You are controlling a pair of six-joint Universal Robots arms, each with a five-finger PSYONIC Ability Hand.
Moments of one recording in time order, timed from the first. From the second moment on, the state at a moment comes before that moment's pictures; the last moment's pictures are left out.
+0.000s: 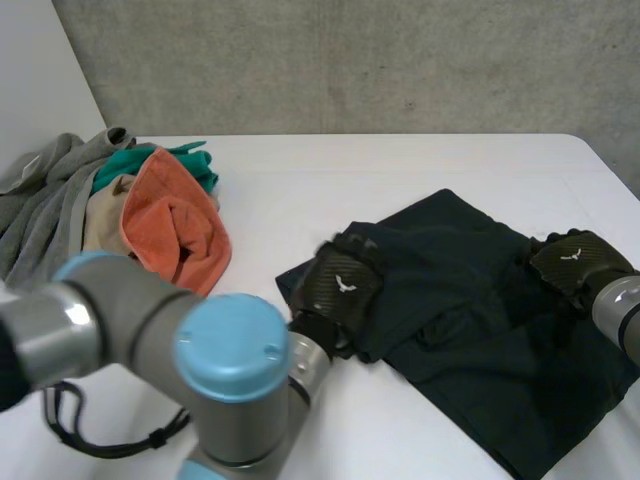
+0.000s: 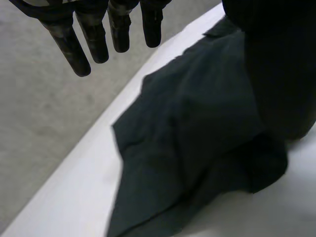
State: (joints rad) left arm 3.82 -2.19 -1.47 3.47 -1.70 3.61; right arm 1.68 -1.34 1.74 0.10 1.44 2.43; left_hand 0.19 0.19 0.20 0.20 0.05; right_hand 0.27 0.31 0.26 0.26 0.07
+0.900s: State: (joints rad) left arm 4.24 -2.45 -1.07 3.88 -1.69 3.95; right arm 1.56 -1.34 1.66 0.23 1.32 2.33; left_hand 0.64 0.71 0.72 0.71 0.54; right_hand 0.27 0.31 0.26 0.26 0.07
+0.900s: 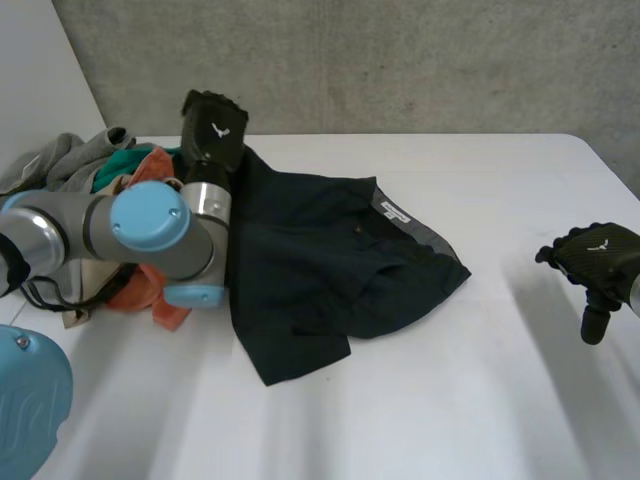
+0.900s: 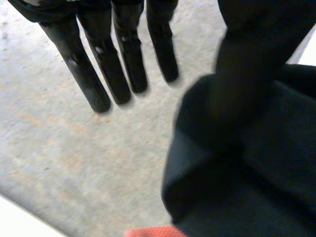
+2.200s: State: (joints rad) left arm 4.00 -2.03 -1.50 3.25 -1.85 3.02; right arm 1.88 -1.16 1.49 0.04 1.24 2.44; left_hand 1.15 1.19 1.19 1.20 0.97; right_hand 1.11 1.17 1.19 1.19 0.98
